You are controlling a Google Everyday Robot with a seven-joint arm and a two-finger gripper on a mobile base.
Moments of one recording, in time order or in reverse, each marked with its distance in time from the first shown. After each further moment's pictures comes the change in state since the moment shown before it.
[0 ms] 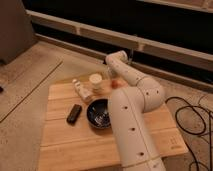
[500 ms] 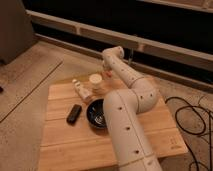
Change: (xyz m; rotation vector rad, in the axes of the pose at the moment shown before) arm -0.055 0.017 -0.016 -0.023 -0.163 -0.161
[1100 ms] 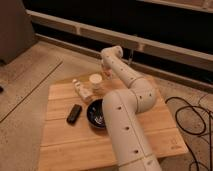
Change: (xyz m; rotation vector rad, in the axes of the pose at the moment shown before) arm 0.000 0.000 0.000 0.001 0.000 0.000
